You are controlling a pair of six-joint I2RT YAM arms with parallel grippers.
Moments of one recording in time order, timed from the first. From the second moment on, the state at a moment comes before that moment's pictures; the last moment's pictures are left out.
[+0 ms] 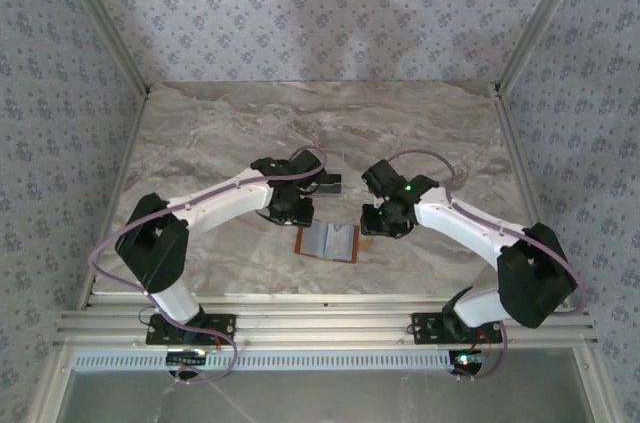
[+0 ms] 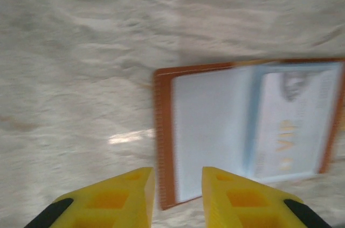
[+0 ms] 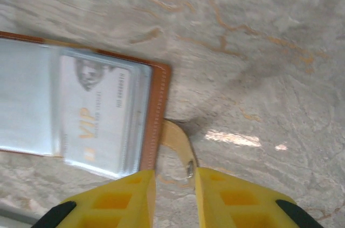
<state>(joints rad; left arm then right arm) -0.82 1.67 1.24 -0.89 0.05 -0.68 0.66 1.40 0.94 -0.80 -0.11 0.61</state>
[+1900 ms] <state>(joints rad) -0.82 1.80 1.05 -0.45 0.34 -0.86 0.75 1.65 0.94 -0.60 -0.17 0.70</state>
